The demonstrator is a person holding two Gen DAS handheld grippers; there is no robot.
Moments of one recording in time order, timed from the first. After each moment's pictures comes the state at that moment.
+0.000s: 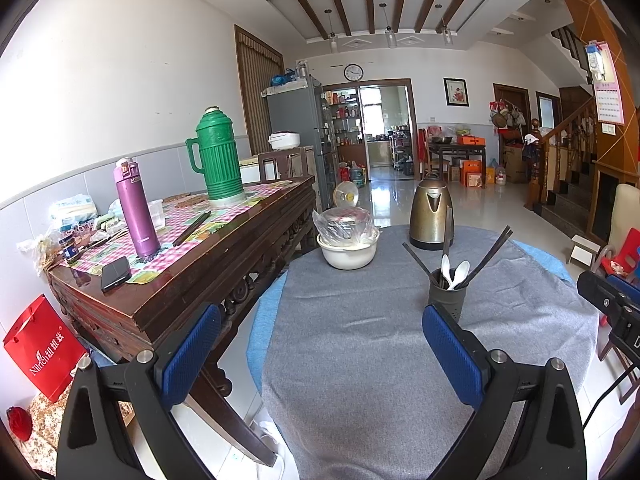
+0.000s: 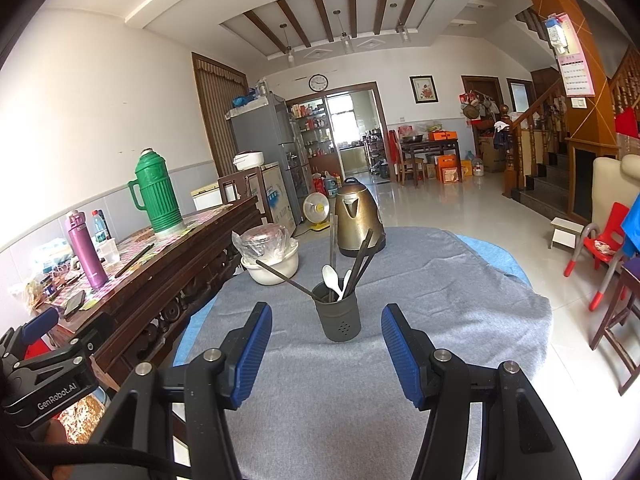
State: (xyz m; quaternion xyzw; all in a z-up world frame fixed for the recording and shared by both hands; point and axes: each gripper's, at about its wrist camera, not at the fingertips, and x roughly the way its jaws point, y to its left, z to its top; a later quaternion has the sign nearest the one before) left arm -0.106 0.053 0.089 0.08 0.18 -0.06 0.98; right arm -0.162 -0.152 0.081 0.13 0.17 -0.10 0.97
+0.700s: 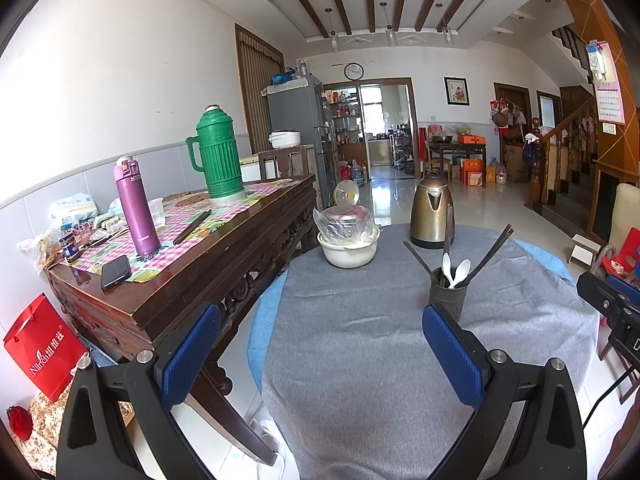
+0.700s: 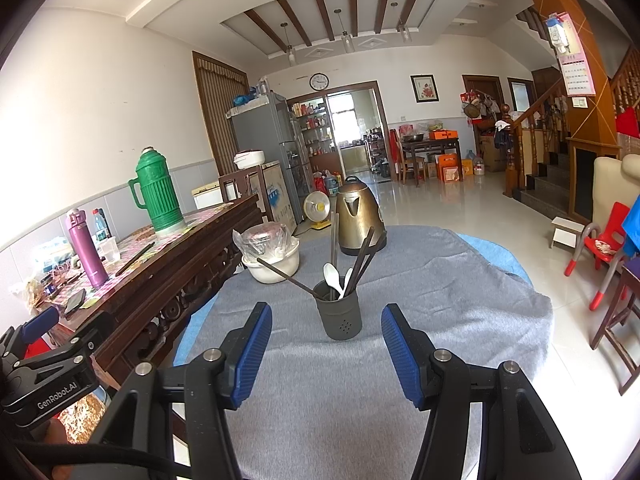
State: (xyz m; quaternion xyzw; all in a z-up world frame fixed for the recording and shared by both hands) left arm -0.103 0.055 0.086 0.08 0.19 -0.06 0.98; right arm -0.161 -0.151 0.081 0.13 0.17 -0.10 0.97
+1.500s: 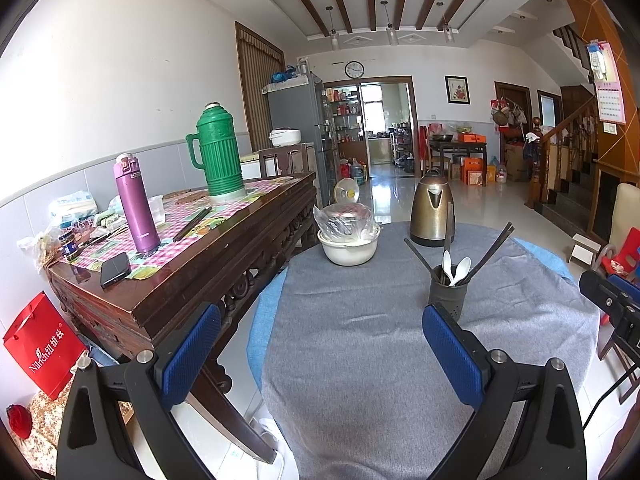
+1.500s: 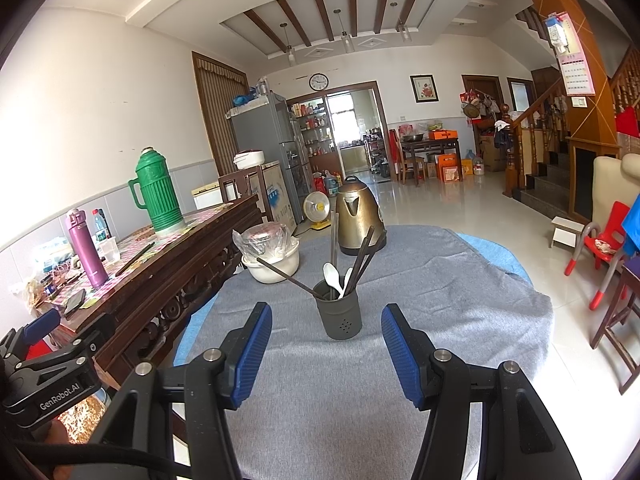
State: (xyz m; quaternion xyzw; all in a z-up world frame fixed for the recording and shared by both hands) left arm -0.103 0.056 0.084 0.08 0.19 -0.07 0.98; right arm -0.160 -0.150 0.081 0.13 0.17 -0.10 0.97
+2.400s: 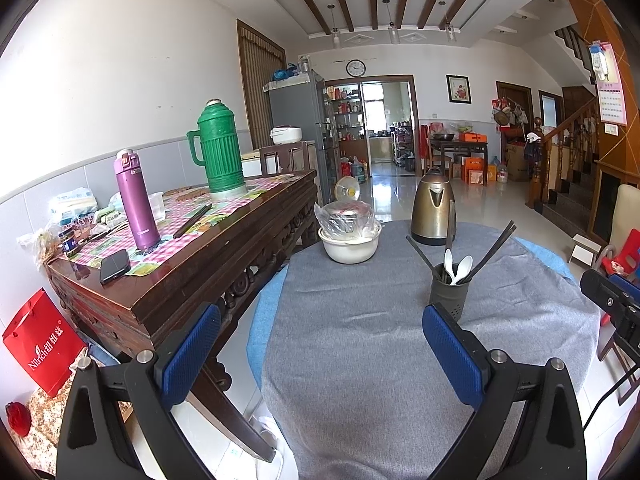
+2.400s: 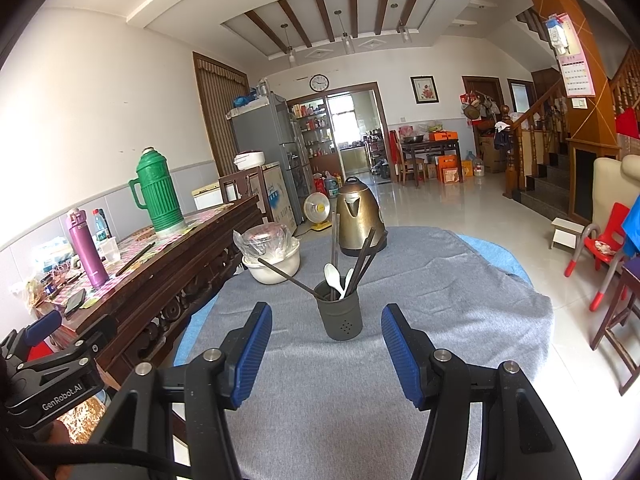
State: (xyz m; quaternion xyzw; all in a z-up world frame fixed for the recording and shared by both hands) left arm -0.101 0.057 0.080 0.07 0.19 -0.06 0.98; right arm -0.159 -0.147 0.078 0.13 0.17 -0.09 0.97
